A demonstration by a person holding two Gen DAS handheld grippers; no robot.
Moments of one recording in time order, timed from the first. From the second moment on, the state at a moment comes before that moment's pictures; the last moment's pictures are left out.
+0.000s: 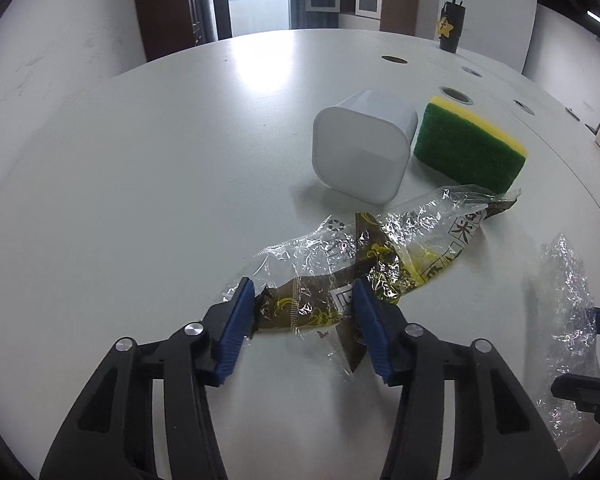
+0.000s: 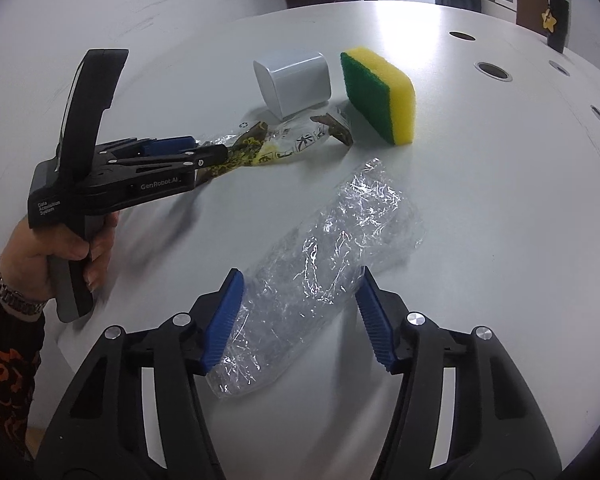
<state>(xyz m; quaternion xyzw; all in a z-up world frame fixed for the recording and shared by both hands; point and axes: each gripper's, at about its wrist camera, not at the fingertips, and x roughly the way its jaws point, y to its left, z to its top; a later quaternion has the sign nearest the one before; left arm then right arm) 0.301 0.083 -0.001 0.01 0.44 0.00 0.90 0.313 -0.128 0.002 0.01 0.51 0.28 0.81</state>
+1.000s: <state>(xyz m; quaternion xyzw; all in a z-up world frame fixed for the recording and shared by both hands) 0.024 0.054 0.048 -0.06 0.29 0.06 0.95 0.118 -0.158 0.043 -0.02 0.40 0.31 0.86</state>
